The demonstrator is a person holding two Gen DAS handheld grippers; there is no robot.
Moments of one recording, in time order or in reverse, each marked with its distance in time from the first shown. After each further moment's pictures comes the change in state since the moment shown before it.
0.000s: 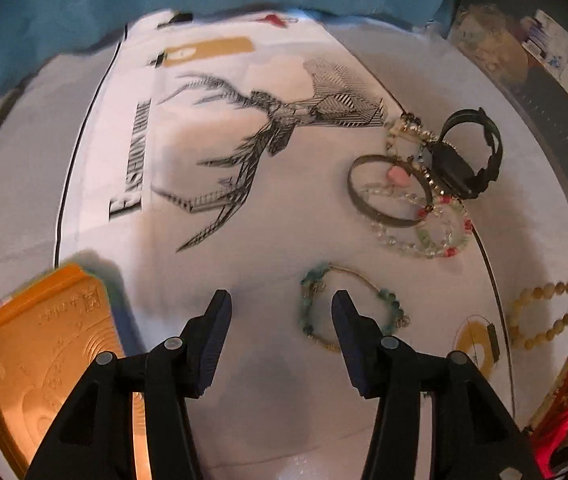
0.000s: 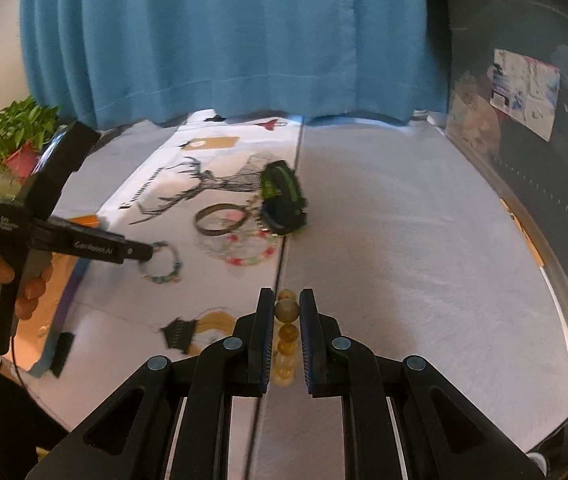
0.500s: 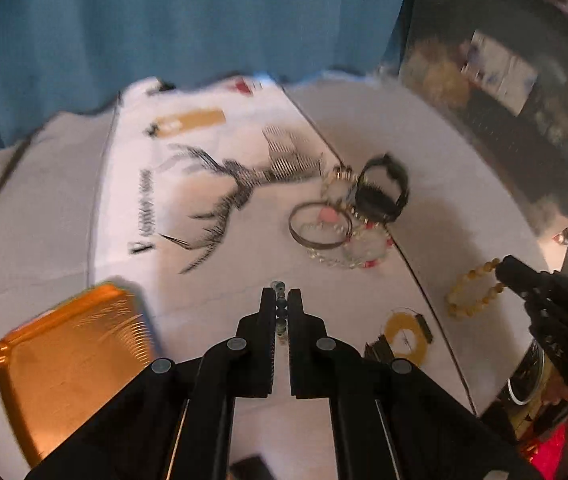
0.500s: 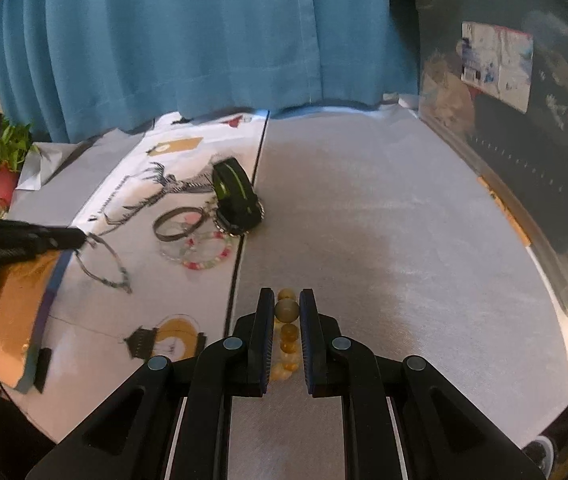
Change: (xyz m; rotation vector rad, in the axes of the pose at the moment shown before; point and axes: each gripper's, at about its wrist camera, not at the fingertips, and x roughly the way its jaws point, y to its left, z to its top) left arm -0.100 -0.016 -0.020 0.060 -0.186 -0.042; right arm 0.000 -0.022 0.001 0.076 0.012 -0.045
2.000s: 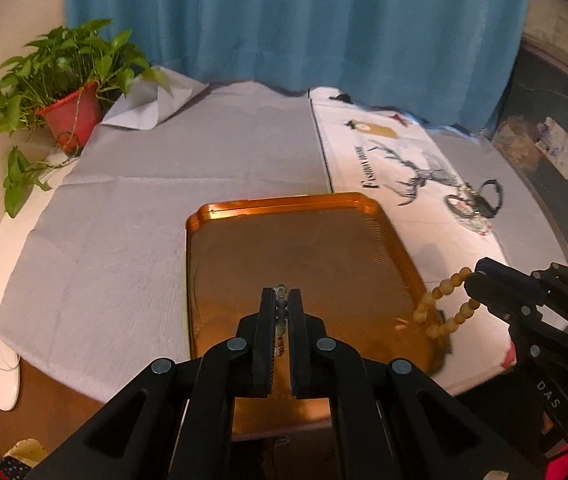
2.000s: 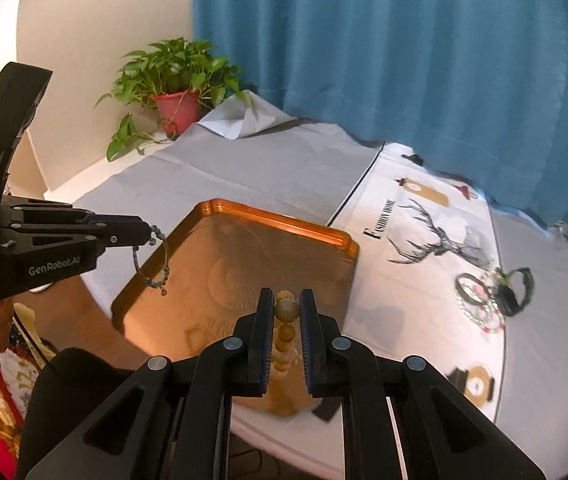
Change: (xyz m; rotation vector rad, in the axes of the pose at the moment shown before) left arm -0.126 0.169 -0.148 -0.279 -0.098 0.210; right arm -0.071 0.302 -0.021 -0.441 -0.036 0.328
